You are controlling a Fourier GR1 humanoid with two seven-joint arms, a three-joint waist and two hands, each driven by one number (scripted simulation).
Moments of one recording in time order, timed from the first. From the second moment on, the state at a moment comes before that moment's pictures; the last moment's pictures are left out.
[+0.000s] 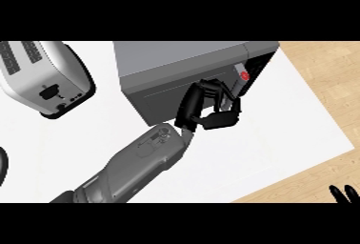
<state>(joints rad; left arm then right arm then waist) -0.87 0.01 -0.75 -0.90 0.69 0.55 -0.33 0.61 -0.36 0.04 -2.05 -0.45 0.50 -0.57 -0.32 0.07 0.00</state>
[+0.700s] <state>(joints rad) -0.88 0.01 -0.77 -0.87 0.76 0.57 -0.42 0.61 -0.40 0.02 -2.13 -0.51 0.52 -0.54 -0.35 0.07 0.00</state>
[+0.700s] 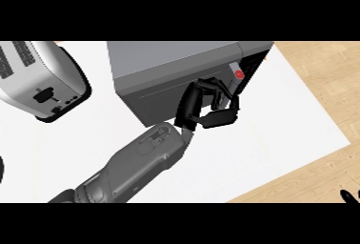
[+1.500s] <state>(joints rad) -0.90 0.00 -0.78 -0.84 0.82 0.58 -0.48 0.66 -0.45 0.01 -2.18 -0.60 0.55 -0.51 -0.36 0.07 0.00</state>
